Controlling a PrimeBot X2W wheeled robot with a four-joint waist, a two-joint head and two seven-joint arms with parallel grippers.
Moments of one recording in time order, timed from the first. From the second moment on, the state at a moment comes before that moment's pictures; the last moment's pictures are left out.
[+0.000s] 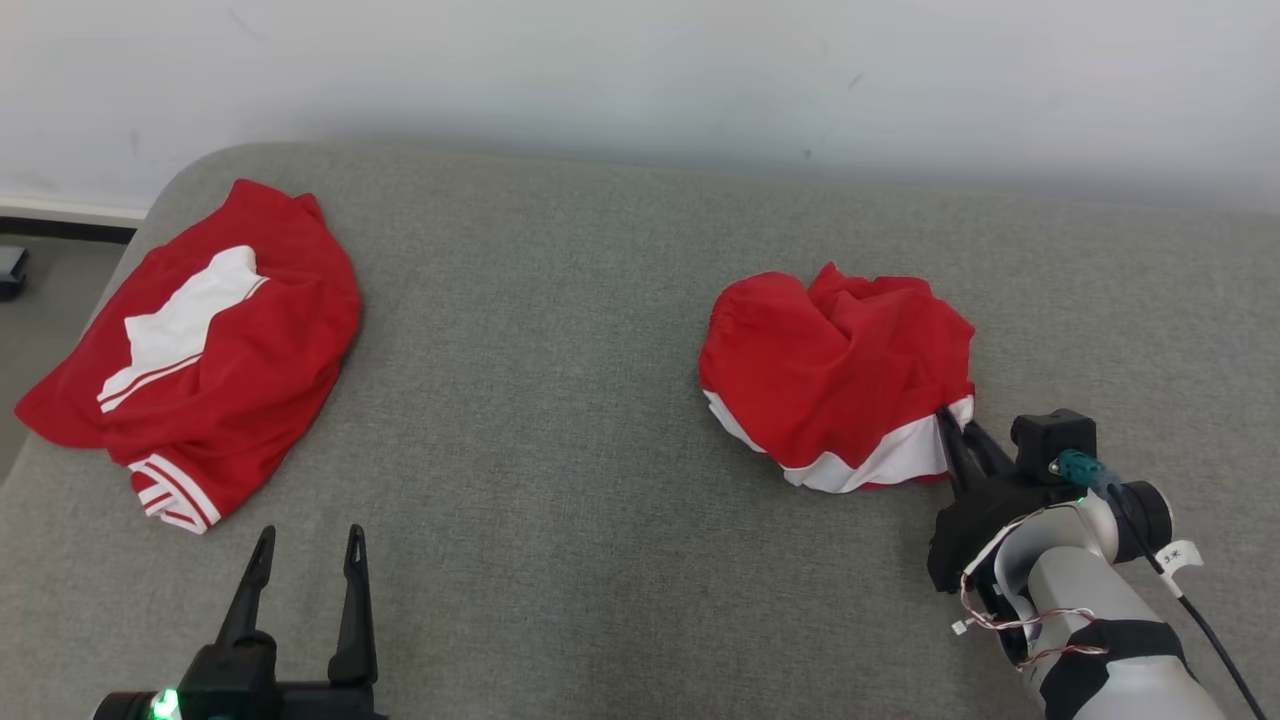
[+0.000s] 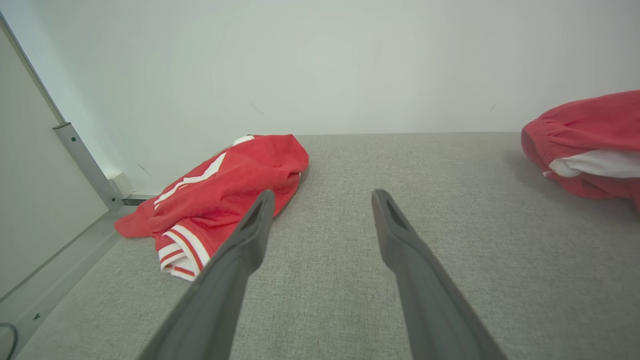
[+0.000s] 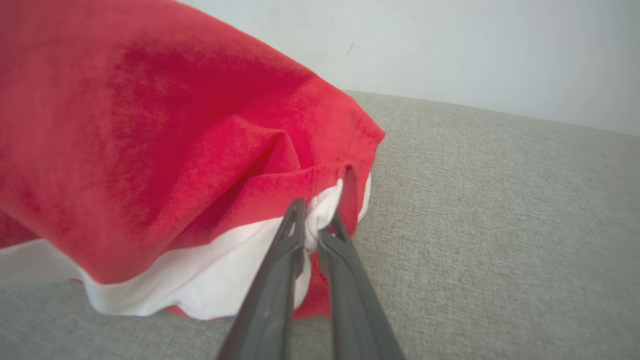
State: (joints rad) left arm -0.06 0.10 -0.02 0.18 -0.08 -0.05 -0.26; right arm -0.62 -0.23 0.12 1.00 0.14 0.13 -0.25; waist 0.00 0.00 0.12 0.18
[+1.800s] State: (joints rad) left arm 0.01 0.09 0.03 0.20 -0.08 -0.06 -0.26; right arm 0.14 -0.13 0.03 -0.03 0.13 0.13 -0.26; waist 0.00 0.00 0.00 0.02
